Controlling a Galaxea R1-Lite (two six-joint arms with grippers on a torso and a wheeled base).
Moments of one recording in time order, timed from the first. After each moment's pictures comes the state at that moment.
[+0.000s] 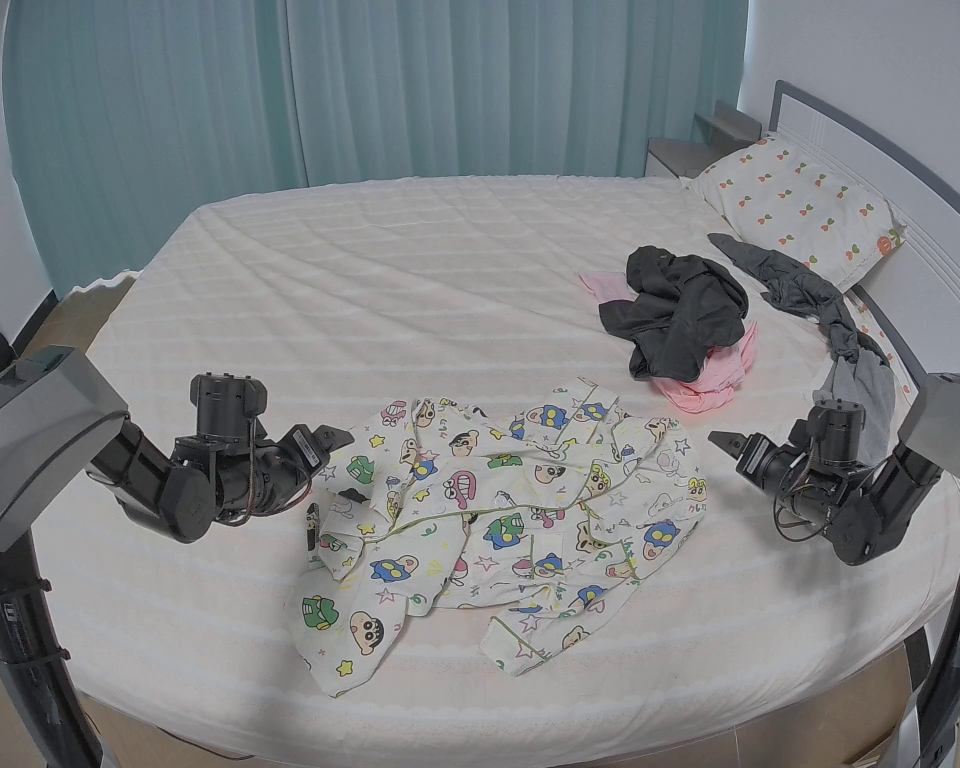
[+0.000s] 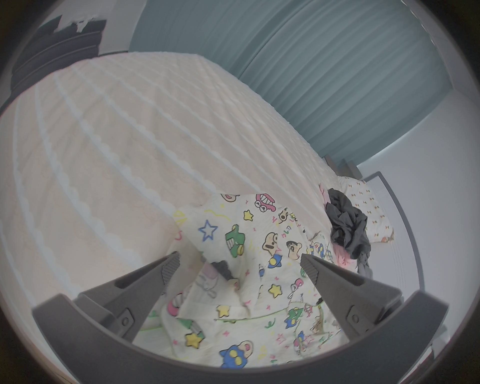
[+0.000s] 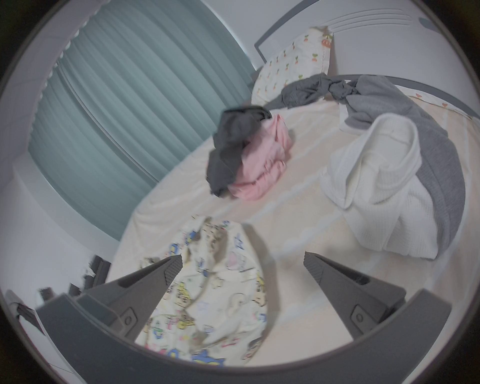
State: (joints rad) left arm -0.18 2.10 -0.95 -0.62 -0.10 -0.78; right arm 0.07 2.14 -0.70 -1.08 0.09 0.61
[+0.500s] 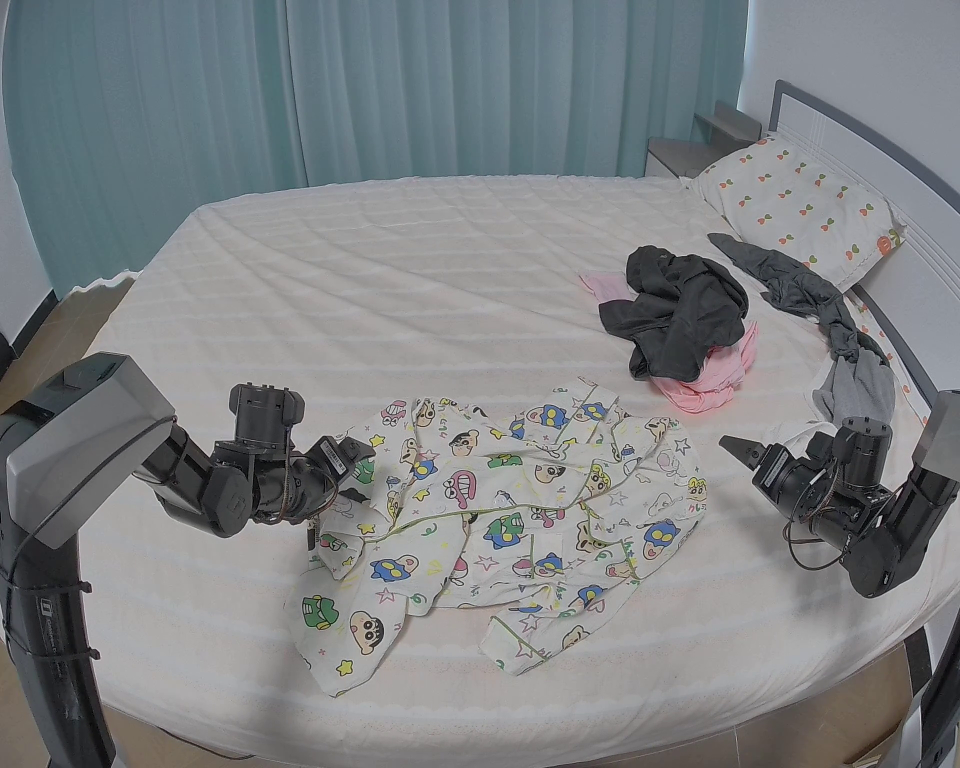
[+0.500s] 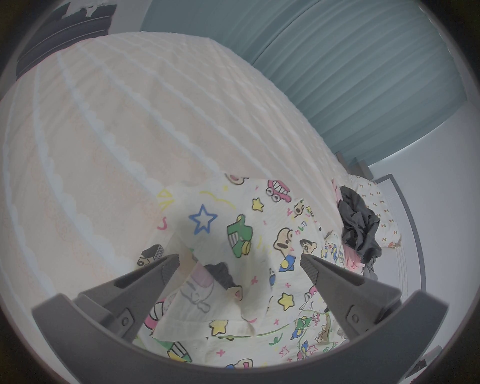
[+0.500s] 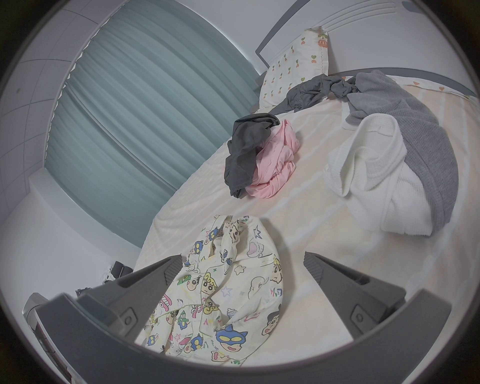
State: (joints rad) left arm -0.21 2.24 -1.09 -0.54 -0.08 -0.84; right arm 0.06 2.09 -0.51 -1.30 0.17 0.68
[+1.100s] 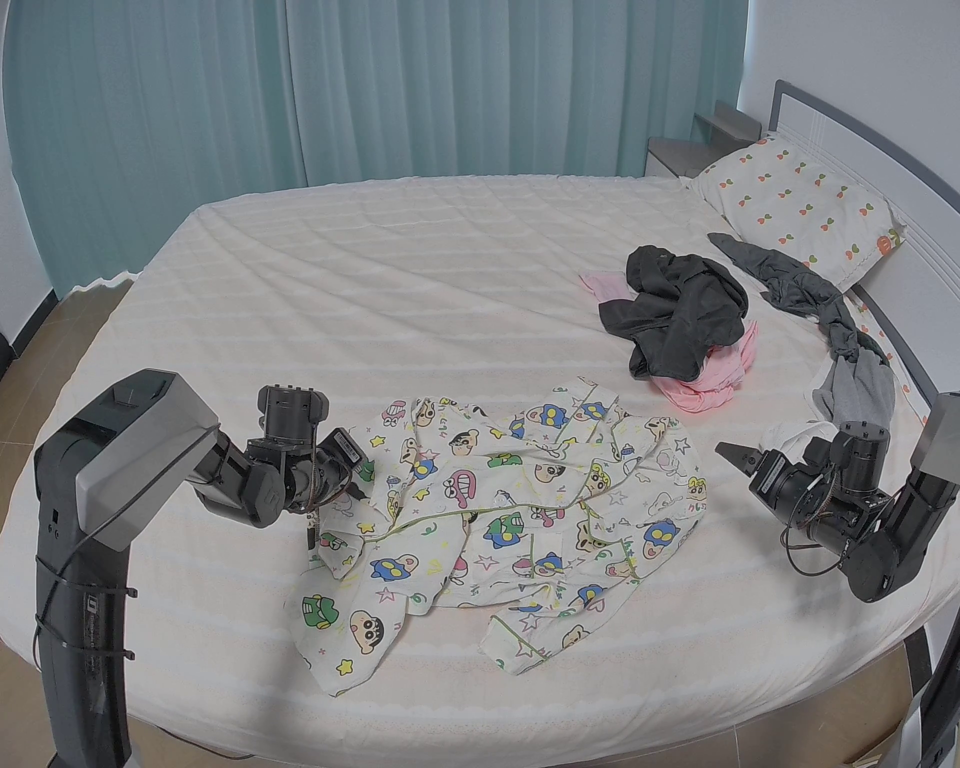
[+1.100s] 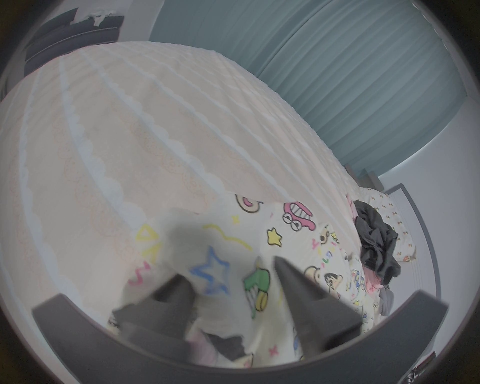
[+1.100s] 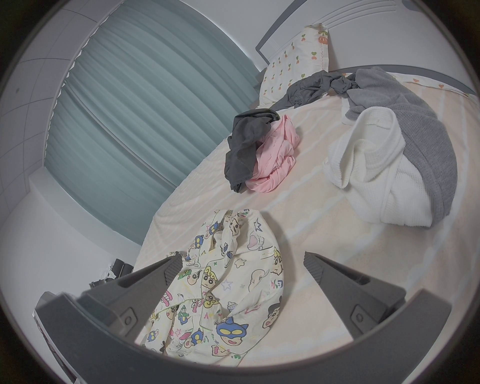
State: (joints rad) left arm -0.21 2.42 -1.32 -0.55 0.05 -0.84; right arm 0.07 2.09 -0.49 -1.30 0.17 0.68
